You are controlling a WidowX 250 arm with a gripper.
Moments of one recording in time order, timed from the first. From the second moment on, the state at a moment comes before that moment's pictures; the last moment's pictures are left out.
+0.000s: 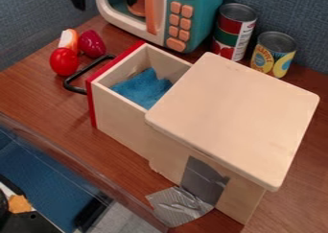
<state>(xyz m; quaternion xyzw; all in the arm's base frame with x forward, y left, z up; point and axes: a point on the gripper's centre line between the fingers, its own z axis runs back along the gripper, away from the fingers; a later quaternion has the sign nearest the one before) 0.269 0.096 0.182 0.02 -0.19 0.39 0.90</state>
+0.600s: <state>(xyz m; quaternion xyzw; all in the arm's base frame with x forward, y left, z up) 0.245 0.180 0.137 0.04 -0.25 0.42 0.87</state>
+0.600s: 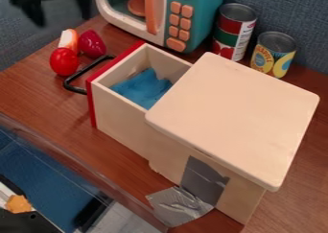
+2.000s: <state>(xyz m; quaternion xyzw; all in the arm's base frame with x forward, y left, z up) 0.281 0.197 0.069 0.04 -0.20 0.45 0.87</state>
